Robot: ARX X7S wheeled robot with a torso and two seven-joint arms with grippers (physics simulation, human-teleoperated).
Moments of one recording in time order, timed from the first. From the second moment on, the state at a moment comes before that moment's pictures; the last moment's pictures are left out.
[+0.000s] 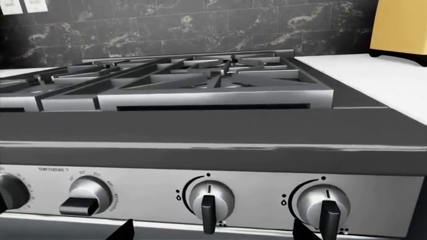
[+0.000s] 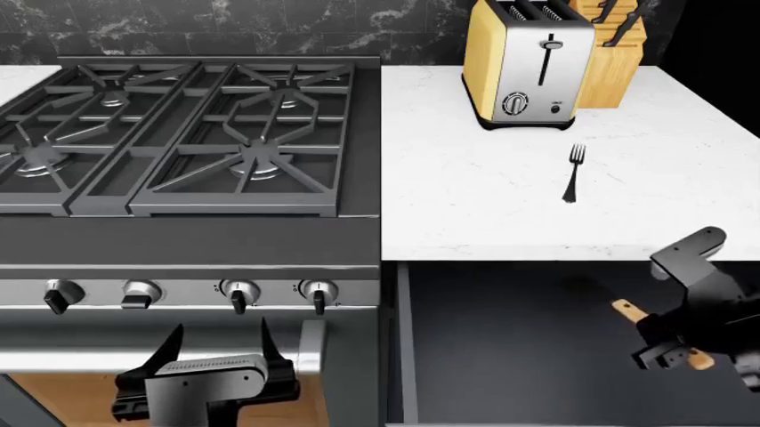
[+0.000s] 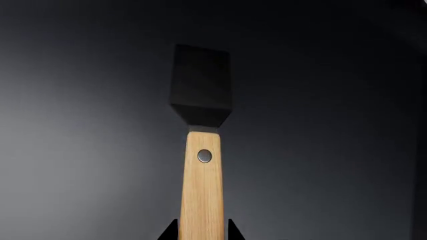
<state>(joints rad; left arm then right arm) 0.09 -0.30 0.26 0.40 -0.22 -0.24 -0.48 0.89 0.74 -0.54 0.65 0.04 0.80 -0.70</state>
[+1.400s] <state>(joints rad) 0.10 -0.32 0.26 0.41 -0.24 -0.23 -0.51 0.89 0.71 -0.53 0.77 0.04 0.76 -0.67</state>
